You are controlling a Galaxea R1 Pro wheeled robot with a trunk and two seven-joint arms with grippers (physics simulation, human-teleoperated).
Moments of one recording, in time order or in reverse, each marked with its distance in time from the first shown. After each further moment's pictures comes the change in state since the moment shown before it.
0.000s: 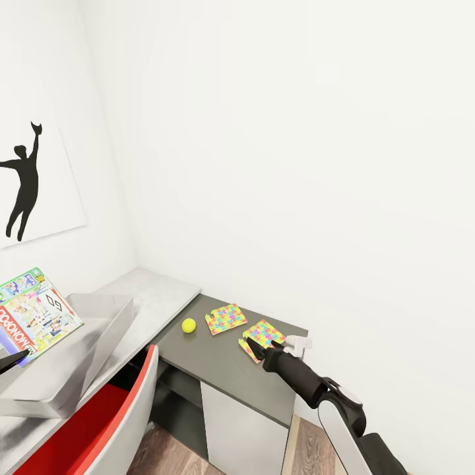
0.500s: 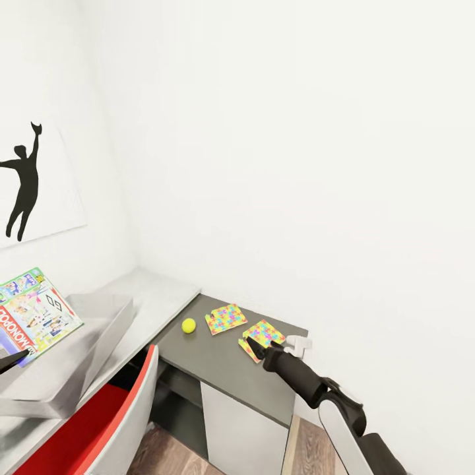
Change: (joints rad) left arm 0.000 0.000 0.000 0.000 0.000 0.000 0.000; right arm 0.000 0.000 -0.002 0.001 -0.025 0.004 -0.002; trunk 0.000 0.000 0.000
